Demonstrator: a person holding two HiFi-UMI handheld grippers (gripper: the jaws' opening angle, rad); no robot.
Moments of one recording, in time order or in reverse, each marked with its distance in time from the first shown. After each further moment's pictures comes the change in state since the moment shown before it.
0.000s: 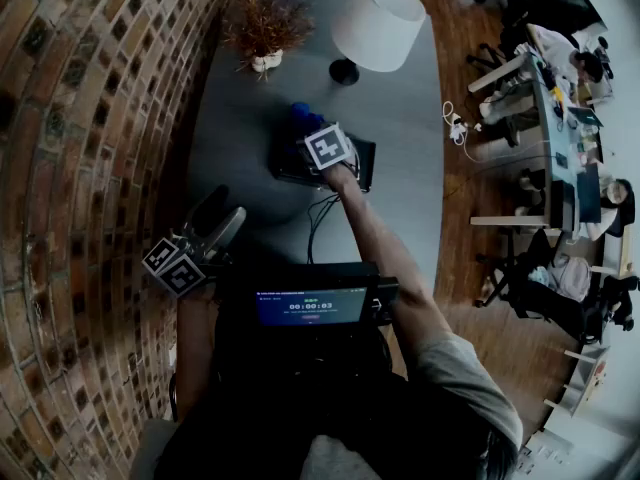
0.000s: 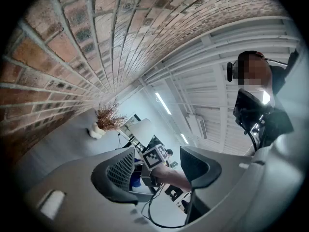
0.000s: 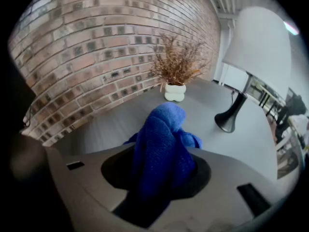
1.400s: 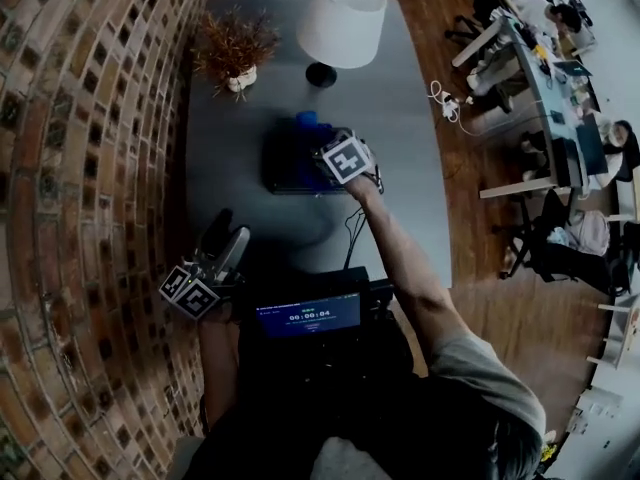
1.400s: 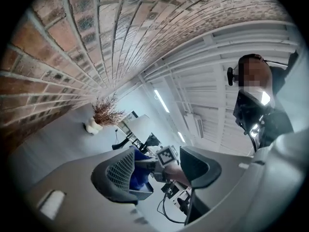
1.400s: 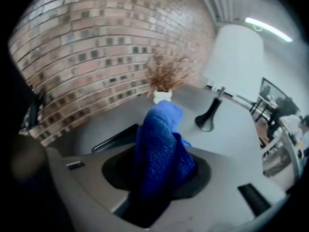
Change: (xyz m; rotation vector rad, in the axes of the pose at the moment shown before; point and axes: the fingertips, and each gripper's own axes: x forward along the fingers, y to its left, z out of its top) left arm 0.009 0.011 -0.008 -0.015 0.039 -0.046; right arm -0.055 -0.048 -0.016 -0.019 -0.055 -0.130
